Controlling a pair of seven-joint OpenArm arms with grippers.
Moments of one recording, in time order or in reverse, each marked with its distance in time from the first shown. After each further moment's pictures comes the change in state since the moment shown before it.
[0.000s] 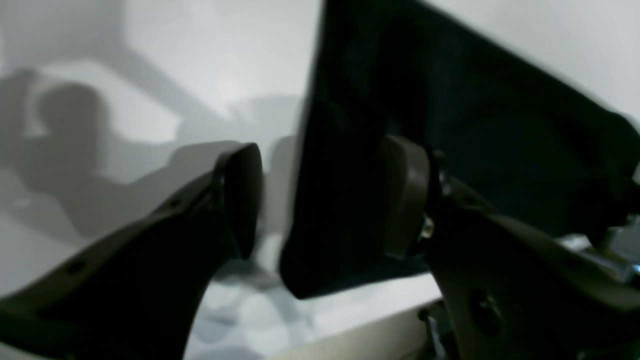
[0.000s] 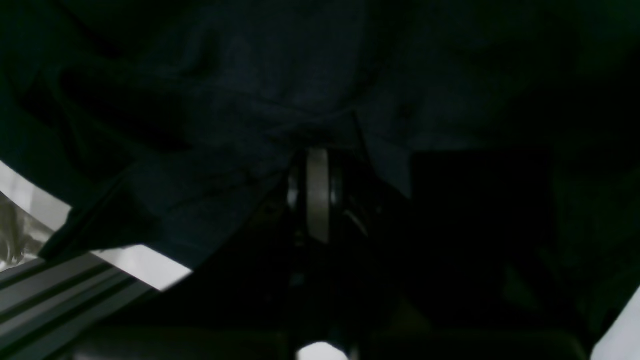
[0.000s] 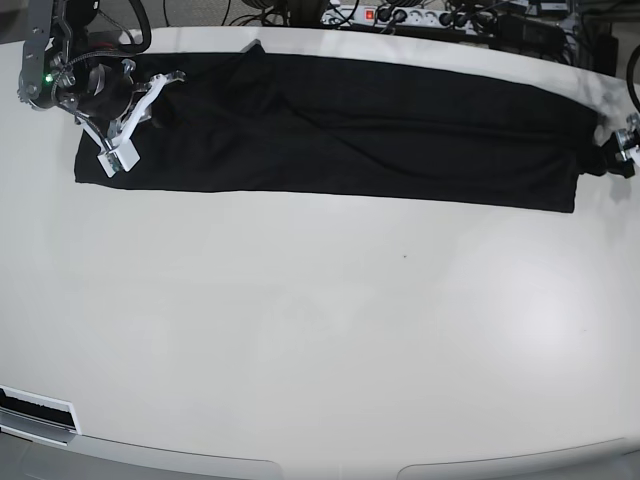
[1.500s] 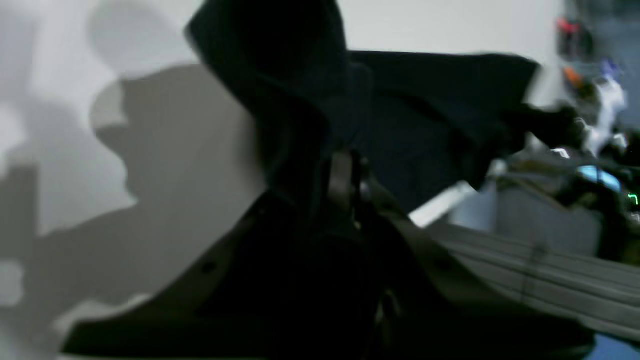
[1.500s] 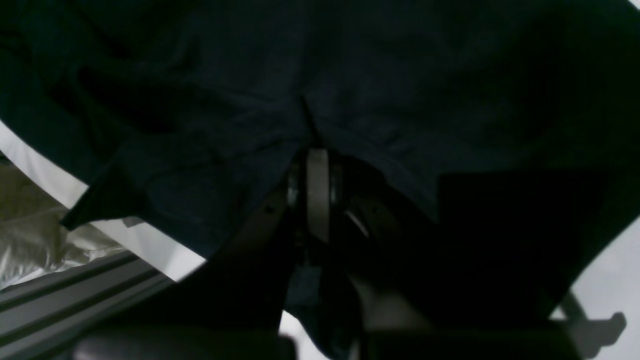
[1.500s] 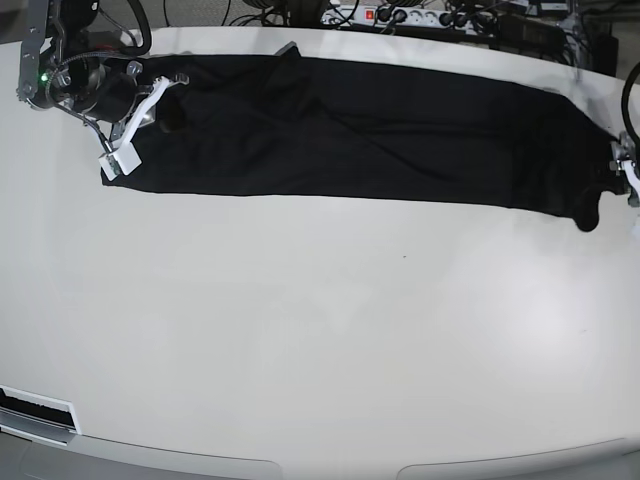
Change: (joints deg) left arm 1.0 1.6 1.0 17.2 -24.7 0.0 23.6; right arm 0.0 0.2 0.0 0.0 7.1 2.4 -0.6
